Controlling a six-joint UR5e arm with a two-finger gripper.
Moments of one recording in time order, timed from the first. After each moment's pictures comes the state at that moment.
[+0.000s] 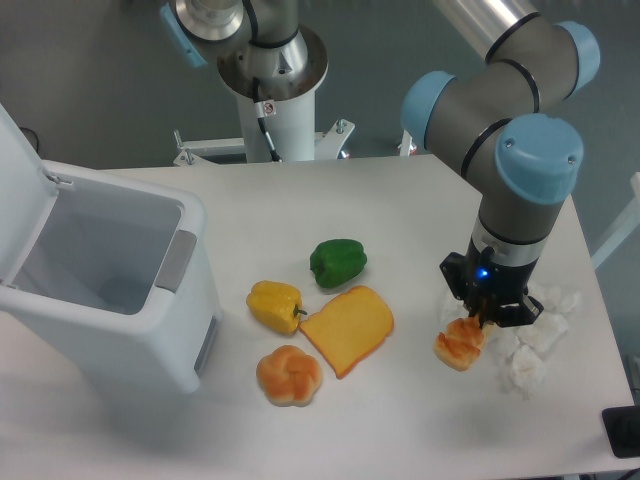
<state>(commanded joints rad) 2.63 -2.07 -1.25 -1.23 1.49 1.34</state>
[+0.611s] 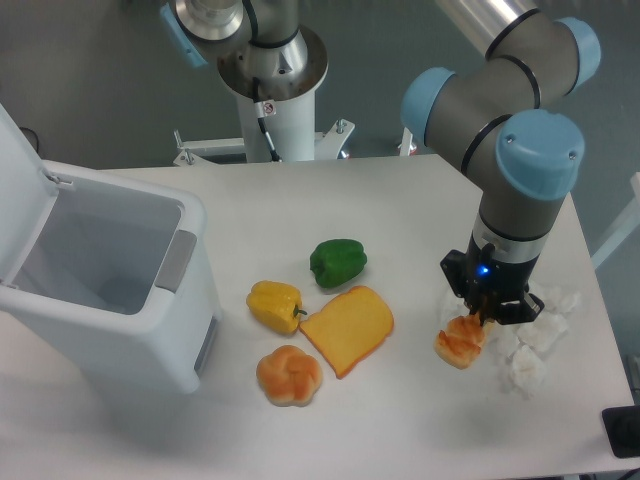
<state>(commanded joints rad) 2.65 -2.05 -1.24 -1.26 1.50 1.34</state>
